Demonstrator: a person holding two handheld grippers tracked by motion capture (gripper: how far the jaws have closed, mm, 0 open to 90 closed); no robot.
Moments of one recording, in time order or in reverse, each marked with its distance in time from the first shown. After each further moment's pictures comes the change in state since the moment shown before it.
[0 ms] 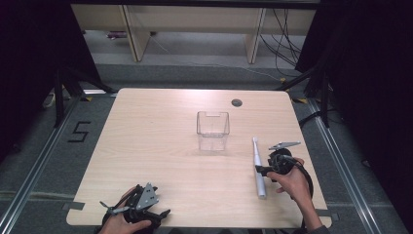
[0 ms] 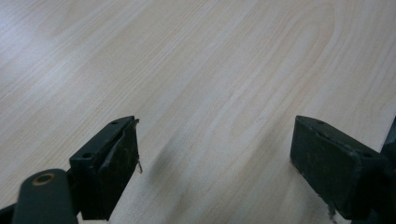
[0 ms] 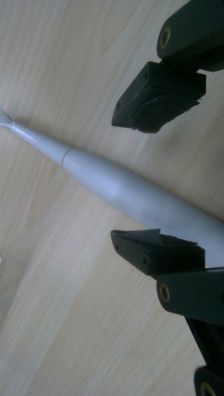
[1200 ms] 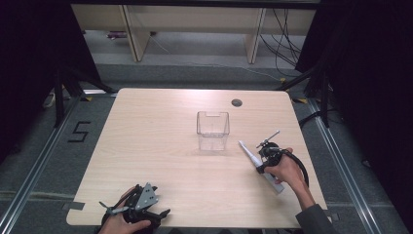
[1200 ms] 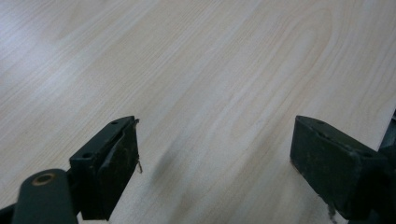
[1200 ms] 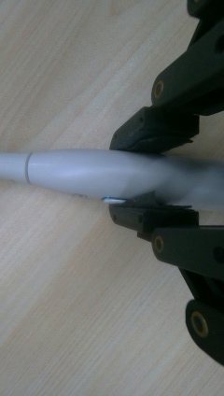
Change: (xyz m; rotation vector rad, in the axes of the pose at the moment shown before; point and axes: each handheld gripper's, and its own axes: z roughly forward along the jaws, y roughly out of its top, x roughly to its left) left arm -0.001 0.000 -0.001 -0.024 0.003 -0.026; right arm -0.001 0.030 0.027 0.315 -0.034 -0.159
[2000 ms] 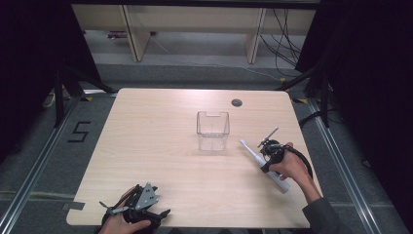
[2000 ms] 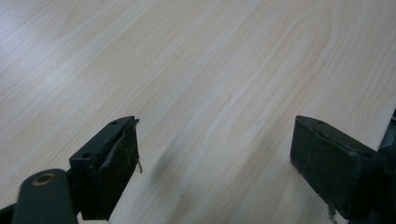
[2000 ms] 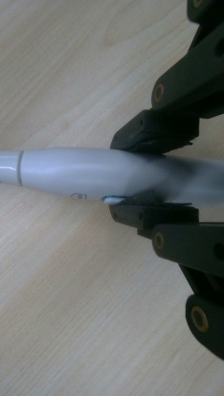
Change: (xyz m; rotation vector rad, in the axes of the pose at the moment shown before) left arm 0.001 0.000 0.001 0.005 -0.004 0.012; right arm -0.007 0.004 -0.013 0.073 -0.017 -0.080
